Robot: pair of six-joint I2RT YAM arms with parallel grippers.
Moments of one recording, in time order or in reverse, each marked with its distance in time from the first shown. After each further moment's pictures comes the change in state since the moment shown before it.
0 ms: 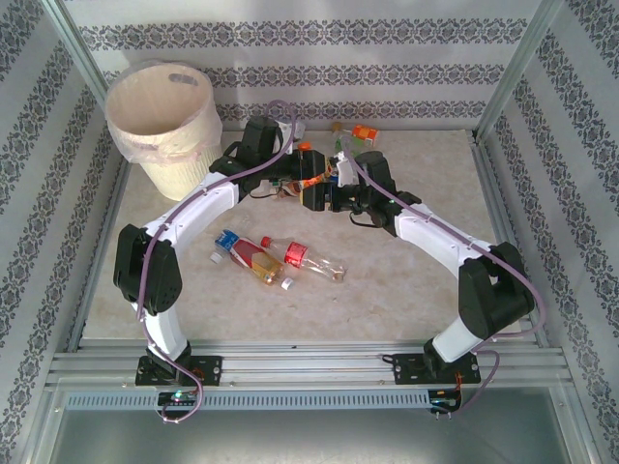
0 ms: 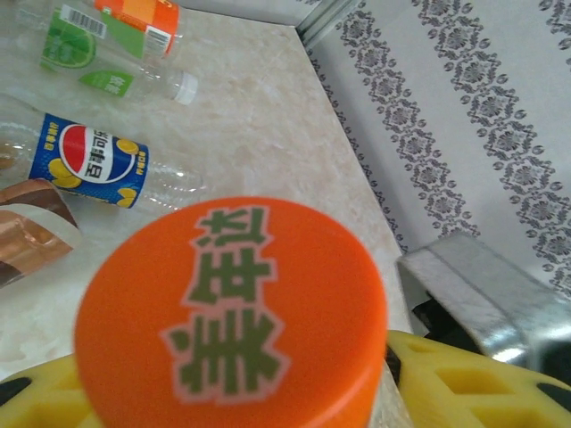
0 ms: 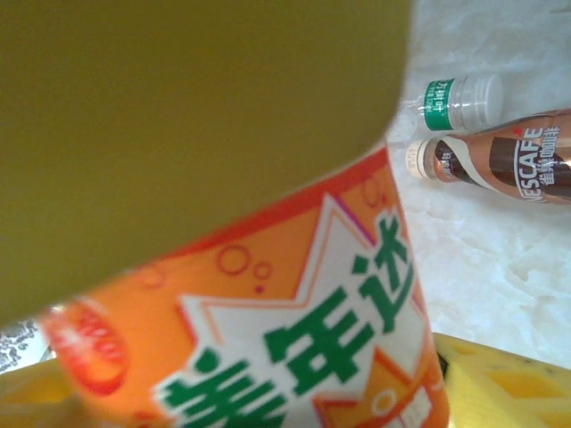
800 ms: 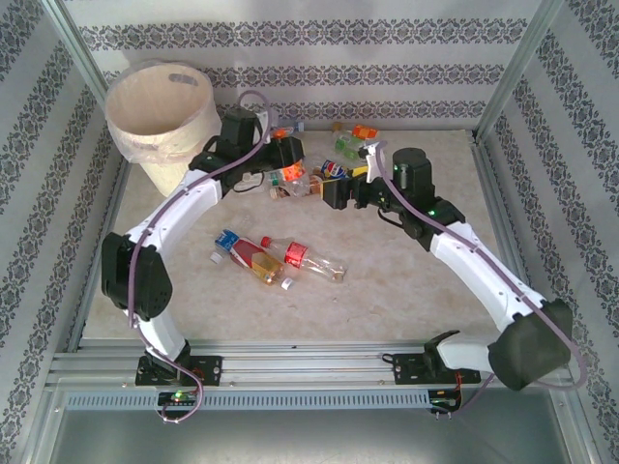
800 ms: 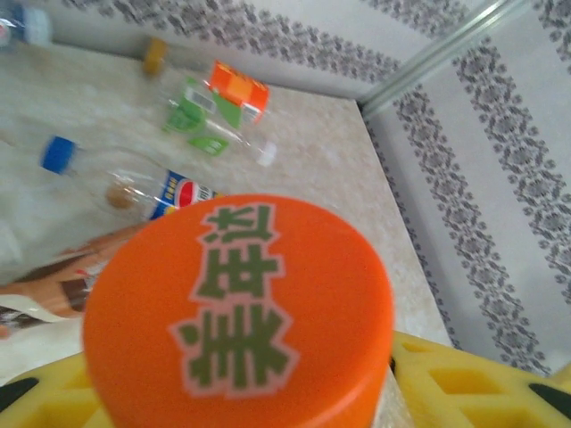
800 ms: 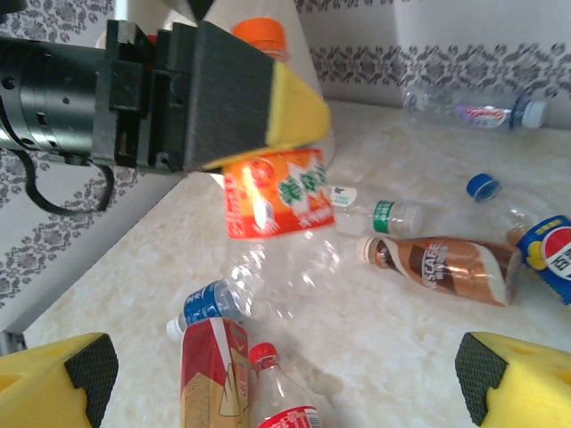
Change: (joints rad) left arm 0.093 -0.081 -0.008 -0.044 -0.121 -0.023; right arm -0.055 -0.322 -0.040 -0.101 0.111 -0.204
